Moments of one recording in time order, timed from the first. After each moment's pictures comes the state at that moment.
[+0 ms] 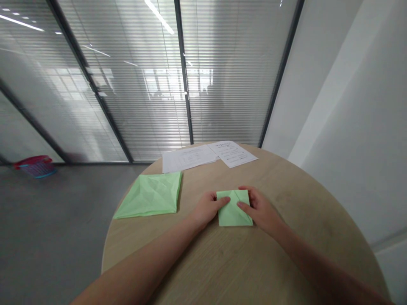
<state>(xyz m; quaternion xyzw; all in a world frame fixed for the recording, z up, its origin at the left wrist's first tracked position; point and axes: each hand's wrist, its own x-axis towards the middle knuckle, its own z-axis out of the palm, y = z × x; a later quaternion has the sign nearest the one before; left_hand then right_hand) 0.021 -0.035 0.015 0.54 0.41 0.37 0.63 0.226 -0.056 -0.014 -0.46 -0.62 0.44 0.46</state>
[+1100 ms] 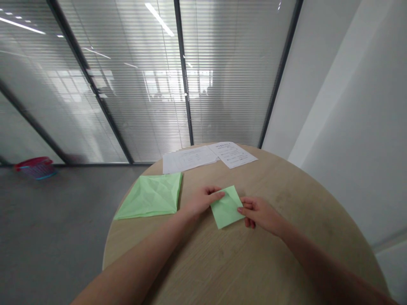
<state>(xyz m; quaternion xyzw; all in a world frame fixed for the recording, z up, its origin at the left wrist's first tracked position) 0.000 -0.011 0.025 0.58 0.45 0.36 0.58 0.233 -0.057 0.001 -0.48 -0.63 0.53 0.30</state>
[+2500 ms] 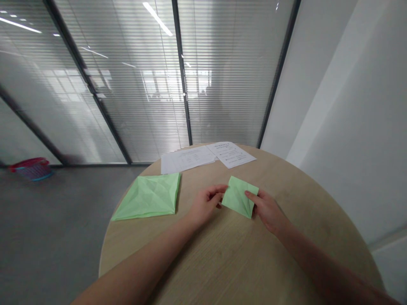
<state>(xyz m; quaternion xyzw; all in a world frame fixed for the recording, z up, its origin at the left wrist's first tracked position) 0.013 -0.022 0.017 0.67 0.37 0.42 0.48 0.235 -0.043 -0.012 -0.47 -0.42 0.56 0.53</state>
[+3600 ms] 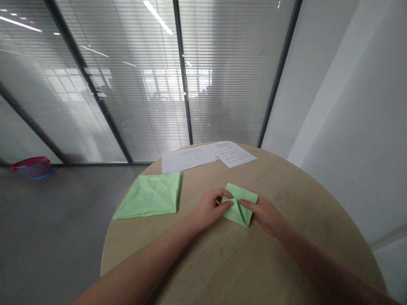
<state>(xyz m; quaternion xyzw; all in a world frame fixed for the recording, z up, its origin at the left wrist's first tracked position) 0.015 -0.036 0.029 0.77 0.36 0.37 0.38 0.226 -0.059 -0.003 -0.41 -0.49 0.61 0.48</state>
